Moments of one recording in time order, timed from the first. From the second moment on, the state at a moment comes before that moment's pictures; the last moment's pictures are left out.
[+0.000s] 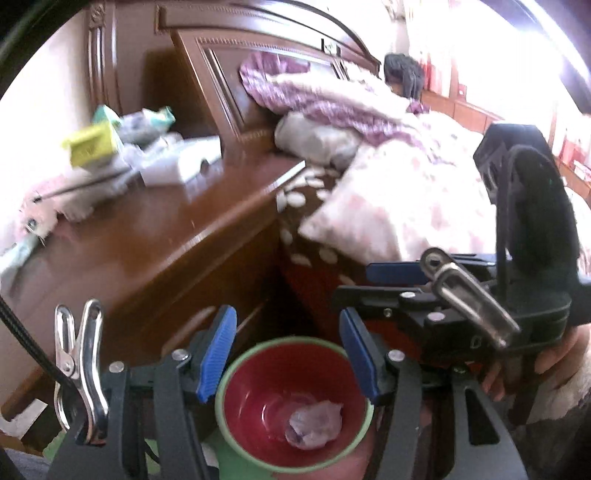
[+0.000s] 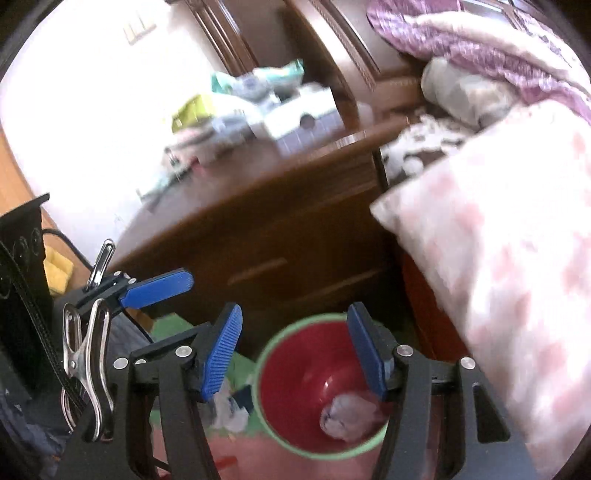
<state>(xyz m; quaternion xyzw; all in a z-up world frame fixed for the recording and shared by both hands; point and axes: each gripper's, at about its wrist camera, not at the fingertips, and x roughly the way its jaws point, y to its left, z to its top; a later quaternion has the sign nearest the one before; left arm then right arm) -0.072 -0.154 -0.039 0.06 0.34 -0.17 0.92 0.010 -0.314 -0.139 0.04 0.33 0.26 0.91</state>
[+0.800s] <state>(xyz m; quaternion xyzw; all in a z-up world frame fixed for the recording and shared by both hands) -0.065 -0.077 0.039 0.00 0.23 -0.07 0.97 0.039 -0.248 -0.051 0.05 0.24 0.32 0.92</state>
